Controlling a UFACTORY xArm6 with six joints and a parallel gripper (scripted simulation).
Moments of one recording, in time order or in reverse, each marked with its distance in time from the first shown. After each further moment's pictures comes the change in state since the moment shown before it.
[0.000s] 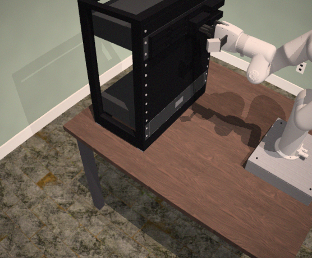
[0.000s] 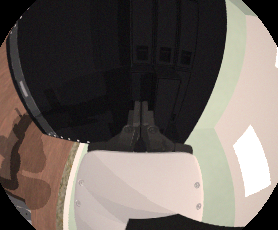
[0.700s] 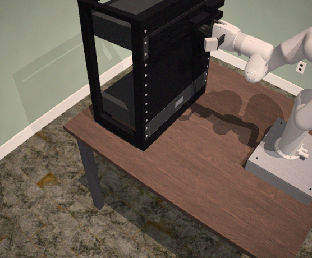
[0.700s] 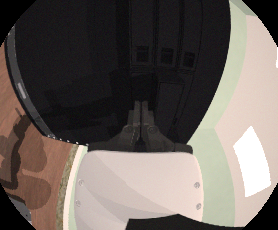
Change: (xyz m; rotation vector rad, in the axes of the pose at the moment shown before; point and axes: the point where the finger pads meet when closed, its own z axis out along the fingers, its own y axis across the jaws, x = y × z) arm 0.000 0.000 0.010 0.000 0.000 0.000
